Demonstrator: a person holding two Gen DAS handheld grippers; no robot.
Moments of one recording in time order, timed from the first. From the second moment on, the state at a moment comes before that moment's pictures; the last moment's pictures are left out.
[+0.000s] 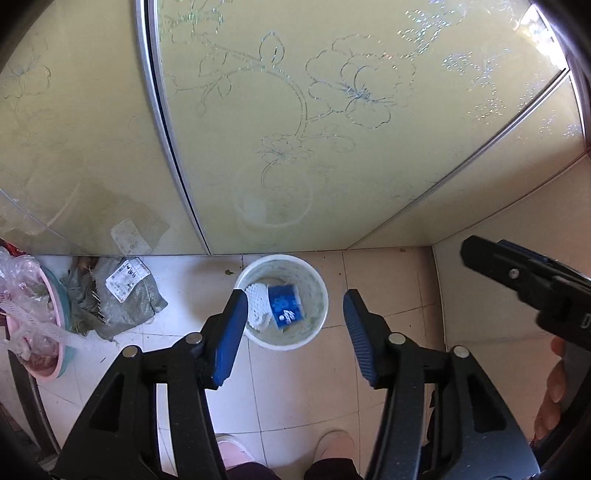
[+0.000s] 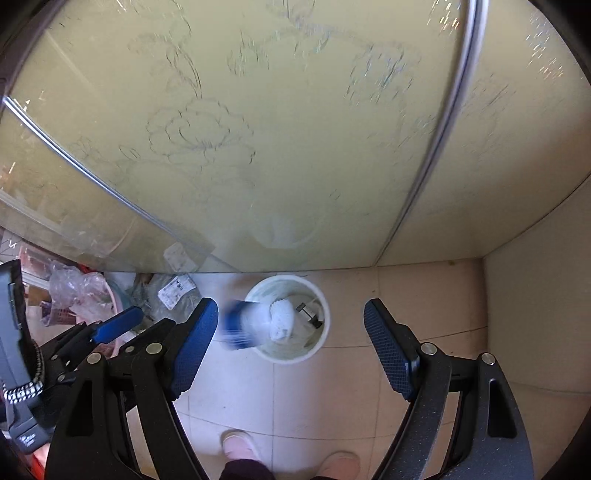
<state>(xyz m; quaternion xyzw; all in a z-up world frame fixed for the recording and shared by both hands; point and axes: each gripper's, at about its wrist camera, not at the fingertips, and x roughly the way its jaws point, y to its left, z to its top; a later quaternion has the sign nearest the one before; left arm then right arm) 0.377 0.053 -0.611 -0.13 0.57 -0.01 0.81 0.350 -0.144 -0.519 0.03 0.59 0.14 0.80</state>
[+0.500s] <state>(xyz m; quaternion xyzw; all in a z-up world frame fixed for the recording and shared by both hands) 0.348 0.070 -0.407 -0.10 0.51 0.00 0.86 0.328 -0.132 -0.353 0.03 0.53 0.14 0.84</state>
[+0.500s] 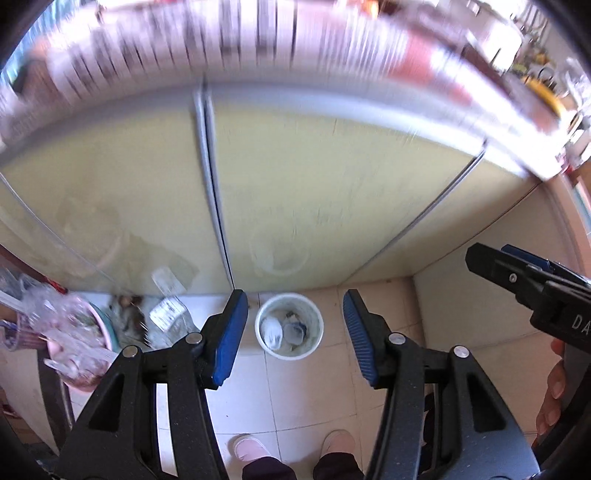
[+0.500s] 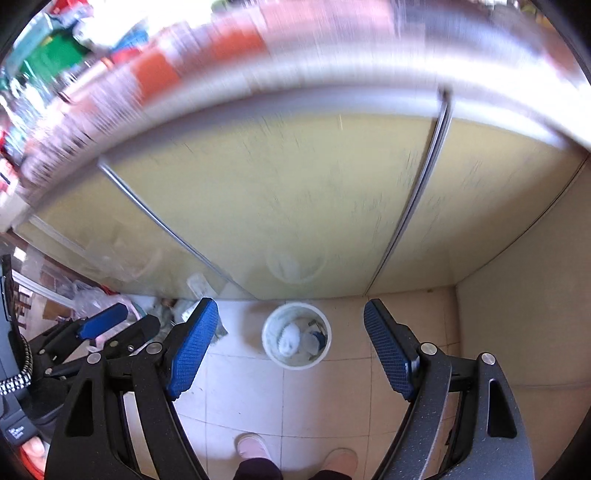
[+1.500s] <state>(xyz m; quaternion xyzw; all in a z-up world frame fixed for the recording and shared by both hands) 0.284 0.130 -0.057 -0.05 0.28 -0.01 0.96 0.247 -0.104 -0.033 0.03 0.27 0.06 0.96</state>
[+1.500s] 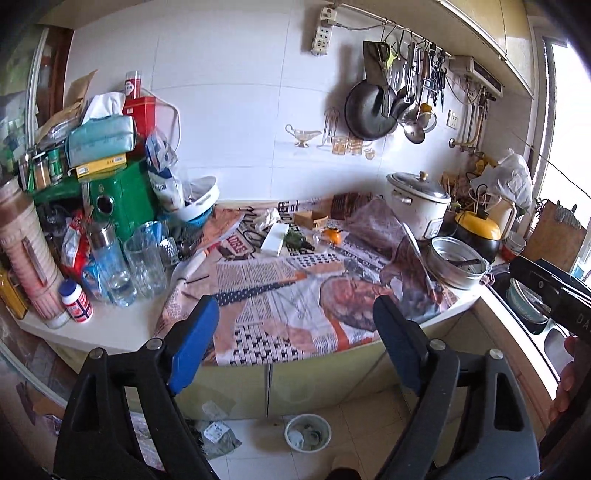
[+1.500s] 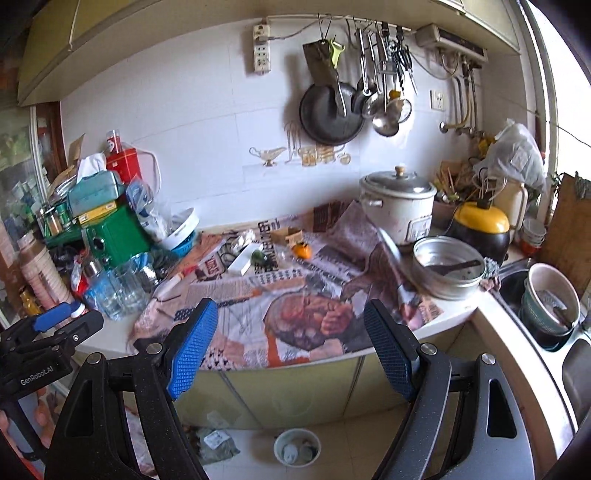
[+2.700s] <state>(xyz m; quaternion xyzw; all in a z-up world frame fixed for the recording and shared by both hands) 0.616 0.127 -0.160 -0.04 0.38 0.10 0.92 0.561 -0.113 -0.143 0.00 0.43 0.18 0.89</state>
